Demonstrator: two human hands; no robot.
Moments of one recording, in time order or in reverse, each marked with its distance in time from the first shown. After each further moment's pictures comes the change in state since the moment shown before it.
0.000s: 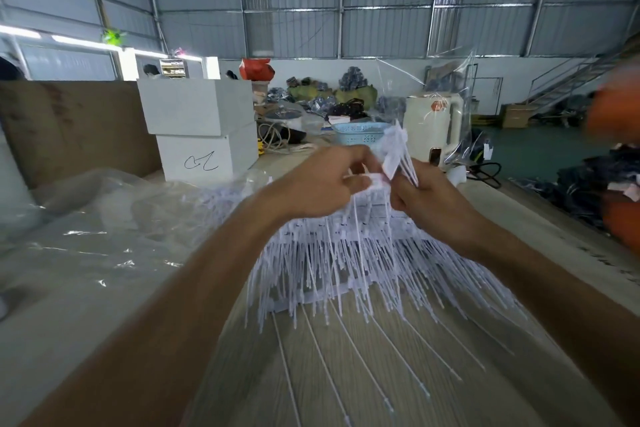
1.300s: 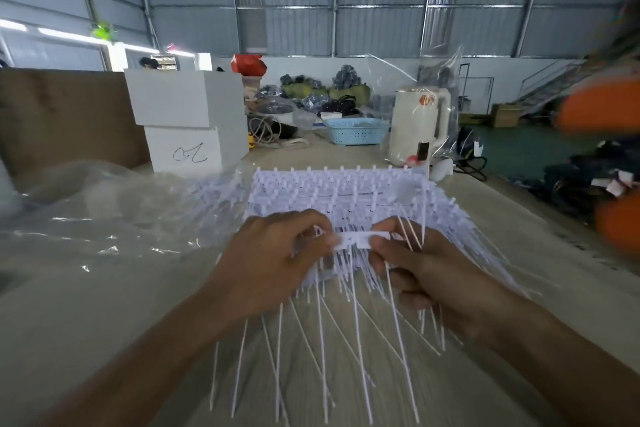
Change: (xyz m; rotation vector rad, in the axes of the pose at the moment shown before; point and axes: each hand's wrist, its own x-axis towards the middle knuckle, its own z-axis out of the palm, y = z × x) left_hand -0.101 -0.008 0.054 0.087 0.239 -0.066; right_hand -0.092 0.011 0.008 0.517 -0.159 0.414
